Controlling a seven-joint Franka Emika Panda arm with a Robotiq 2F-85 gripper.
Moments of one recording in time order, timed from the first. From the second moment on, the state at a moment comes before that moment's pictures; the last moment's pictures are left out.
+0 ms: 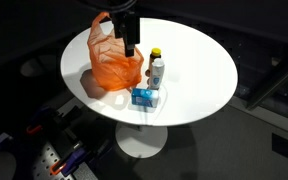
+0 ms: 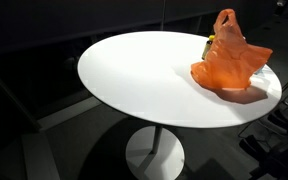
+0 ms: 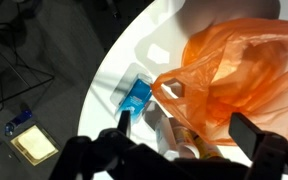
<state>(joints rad) -0.13 -0.27 -0.10 -2.43 0.00 2.13 0.23</state>
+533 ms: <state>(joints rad) -0.05 -0.39 -0.05 -2.35 -0.02 1.95 0.00</state>
